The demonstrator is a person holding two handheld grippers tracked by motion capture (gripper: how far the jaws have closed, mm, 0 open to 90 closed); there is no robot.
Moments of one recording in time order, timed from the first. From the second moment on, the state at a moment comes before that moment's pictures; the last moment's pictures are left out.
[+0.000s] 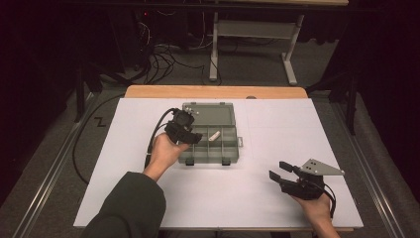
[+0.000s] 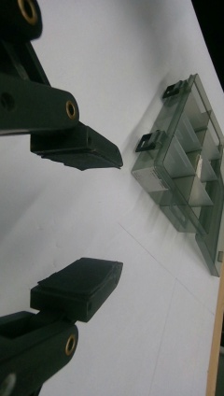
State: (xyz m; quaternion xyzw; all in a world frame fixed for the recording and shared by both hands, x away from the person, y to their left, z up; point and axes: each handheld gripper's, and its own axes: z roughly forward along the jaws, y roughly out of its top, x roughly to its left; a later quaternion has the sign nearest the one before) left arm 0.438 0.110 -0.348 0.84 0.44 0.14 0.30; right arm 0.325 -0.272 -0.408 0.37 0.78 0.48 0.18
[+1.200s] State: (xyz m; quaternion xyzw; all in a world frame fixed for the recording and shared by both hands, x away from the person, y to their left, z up) left arm 0.426 0.154 -0.353 0.81 0.47 0.16 0.32; right arm 0.324 -0.267 -0.402 0.36 0.76 0.50 0.19
